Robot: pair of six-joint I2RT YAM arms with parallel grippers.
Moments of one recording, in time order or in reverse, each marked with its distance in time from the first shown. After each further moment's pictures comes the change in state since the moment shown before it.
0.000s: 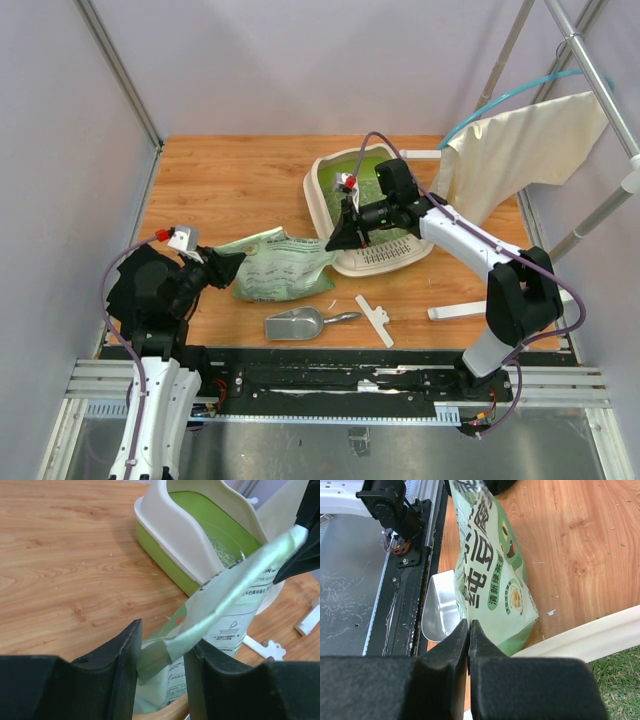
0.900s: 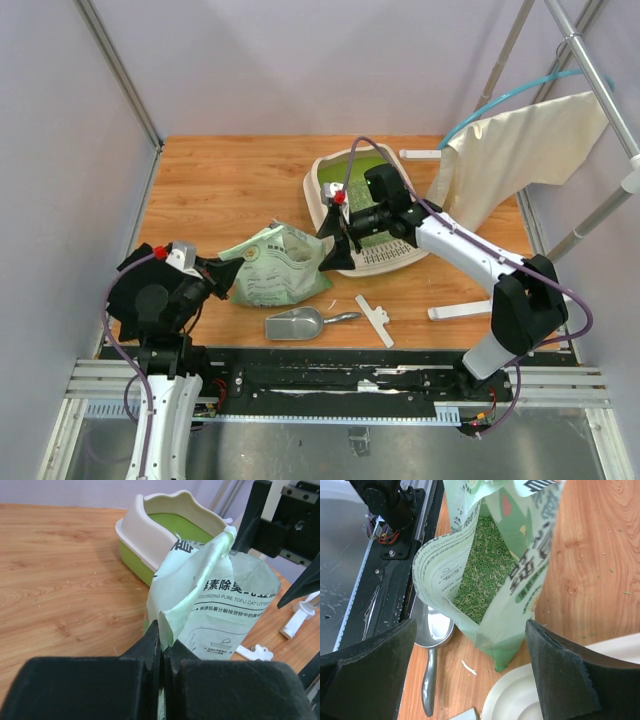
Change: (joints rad) left arm 0.000 -0.202 -0.109 0.075 0.025 -0.085; right arm 0.078 -0.047 0.005 -0.003 0.077 -0.100
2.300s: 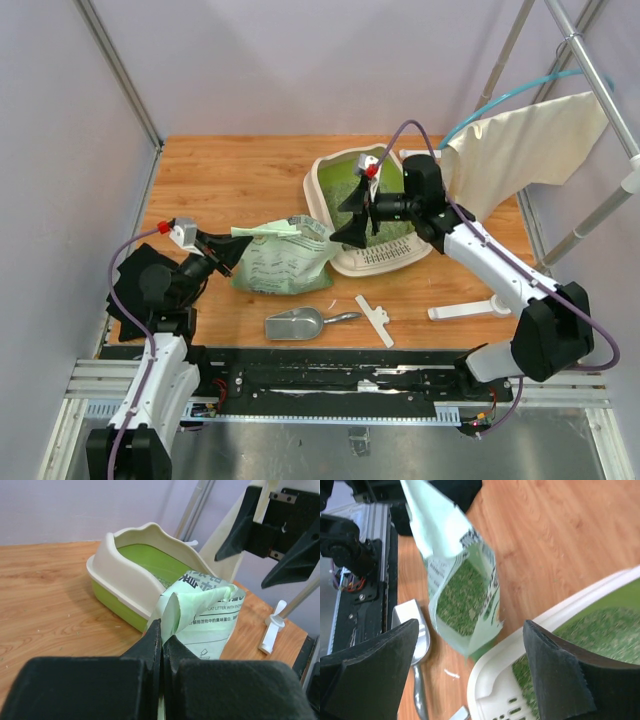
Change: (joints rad) left arm 0.000 0.457 -0.039 0.718 0.139 -0.150; right arm -0.106 -0.179 -0.146 0.243 0.131 0.276
